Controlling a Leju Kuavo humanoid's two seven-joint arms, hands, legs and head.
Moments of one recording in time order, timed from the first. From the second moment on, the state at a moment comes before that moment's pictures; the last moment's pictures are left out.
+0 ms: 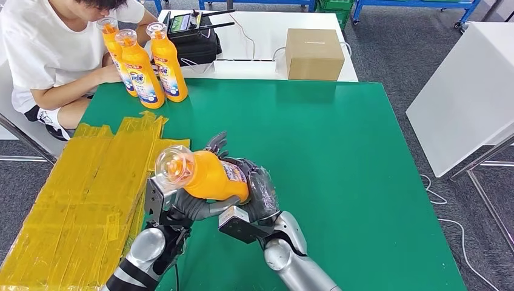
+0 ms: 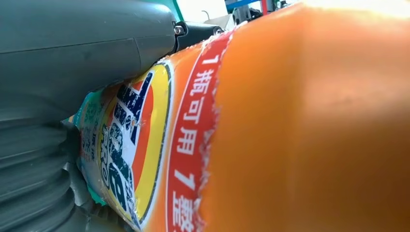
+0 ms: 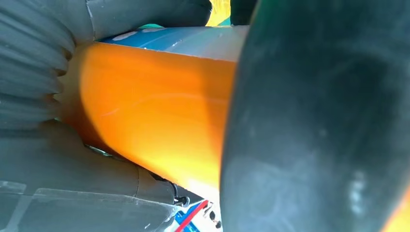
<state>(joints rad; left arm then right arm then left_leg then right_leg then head) -0.21 -0.07 -0.54 -1.47 0.09 -0.07 -0.32 -0.29 0.22 0.66 -1.06 0.49 -0.41 -0.36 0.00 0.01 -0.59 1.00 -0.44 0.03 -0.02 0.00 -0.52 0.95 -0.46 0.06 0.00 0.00</state>
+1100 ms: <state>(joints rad) -0.20 -0.09 -0.43 -1.55 0.25 0.20 -0.43 -0.30 0.24 0.67 -1.03 0.29 -0.33 -0.38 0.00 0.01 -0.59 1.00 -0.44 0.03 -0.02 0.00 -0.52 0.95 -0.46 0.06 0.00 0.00</state>
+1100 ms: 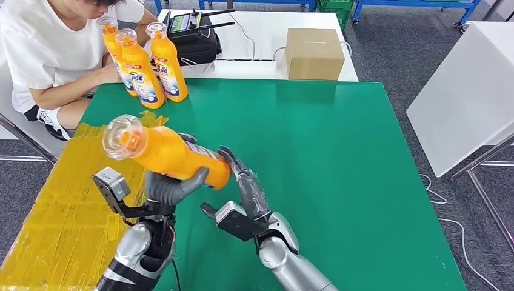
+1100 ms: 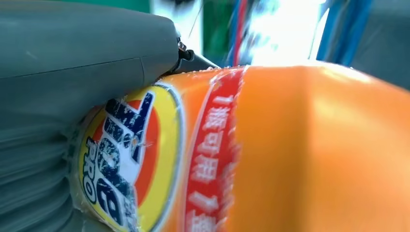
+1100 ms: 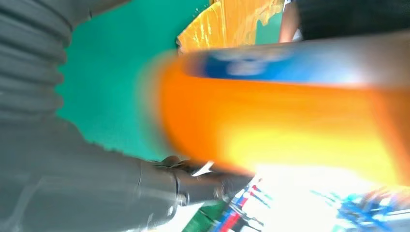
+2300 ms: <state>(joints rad) -0.47 0.13 -0.36 -0.97 -1.42 0.11 0.13 -0.03 0.13 0.35 -1.71 0.25 -0.30 -0.38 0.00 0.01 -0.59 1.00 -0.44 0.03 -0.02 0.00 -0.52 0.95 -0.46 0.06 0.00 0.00</state>
